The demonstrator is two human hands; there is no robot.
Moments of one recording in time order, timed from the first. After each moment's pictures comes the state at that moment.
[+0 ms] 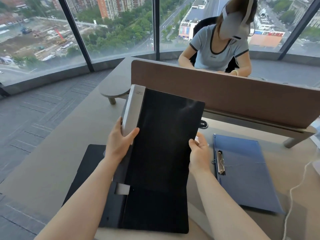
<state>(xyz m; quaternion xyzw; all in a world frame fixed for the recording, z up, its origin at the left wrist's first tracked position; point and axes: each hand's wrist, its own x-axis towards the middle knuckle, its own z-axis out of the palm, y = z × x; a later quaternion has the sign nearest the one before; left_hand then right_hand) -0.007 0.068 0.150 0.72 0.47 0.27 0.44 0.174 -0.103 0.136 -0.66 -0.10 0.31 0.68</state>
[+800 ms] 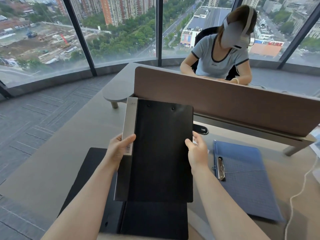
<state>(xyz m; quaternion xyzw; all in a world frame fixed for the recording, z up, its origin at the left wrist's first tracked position) -0.021 0.060 0.160 0.51 0.41 0.27 0.70 0.183 -0.088 0.144 -0.68 -0.13 0.29 0.66</state>
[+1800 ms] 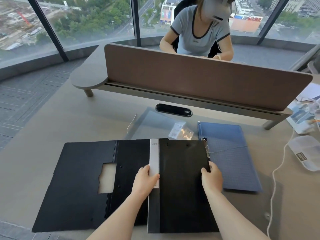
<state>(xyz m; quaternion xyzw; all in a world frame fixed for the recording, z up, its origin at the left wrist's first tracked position) 0.035 -0.068 0.018 0.71 0.49 0.01 0.50 0.212 -0.224 0.026 -0.91 0.00 0.21 0.37</state>
